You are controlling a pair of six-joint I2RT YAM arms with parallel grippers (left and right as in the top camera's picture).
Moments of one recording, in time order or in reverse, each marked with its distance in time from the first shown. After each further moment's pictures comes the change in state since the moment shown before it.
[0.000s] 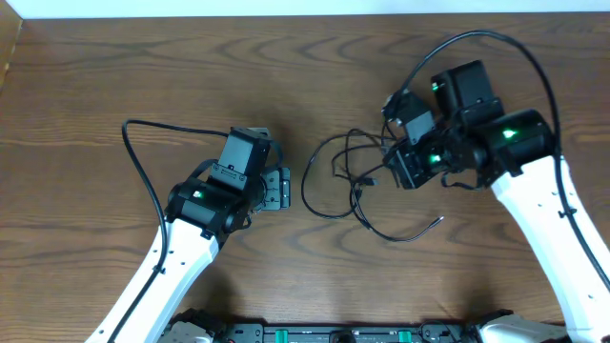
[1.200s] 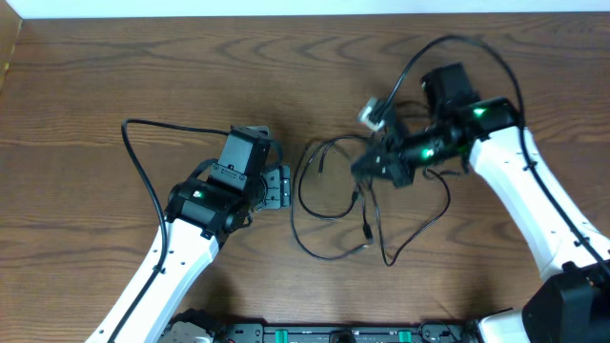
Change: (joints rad) left arm 0.000 0.000 0.000 0.014 0.000 0.000; right arm -0.094 0.166 -0.099 0.154 -0.577 -0.292
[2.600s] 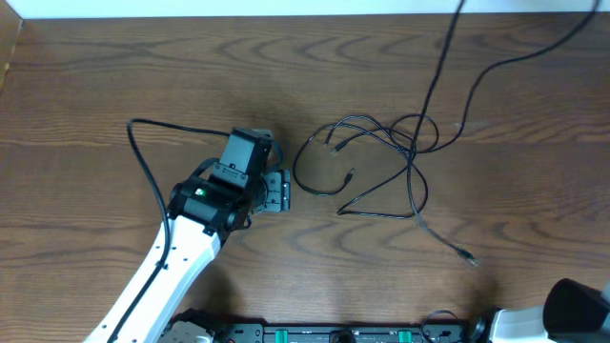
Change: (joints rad) left arm 0.000 0.022 -0.004 -0.017 0.066 0.067; right arm -0.687 0.008 0.723 1.646 -0.562 1.653
